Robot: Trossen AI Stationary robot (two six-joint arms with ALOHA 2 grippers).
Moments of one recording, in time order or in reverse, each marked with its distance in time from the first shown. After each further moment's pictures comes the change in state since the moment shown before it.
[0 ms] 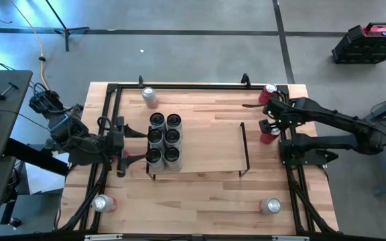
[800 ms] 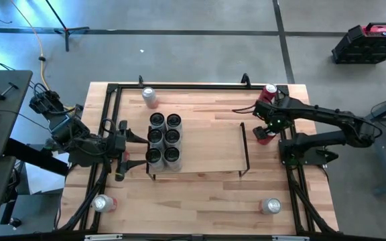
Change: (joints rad) left arm 0.000 0.013 0.000 0.000 0.093 -0.029; right arm -0.023 0.191 -0.047 0.084 -0.123 -0.231
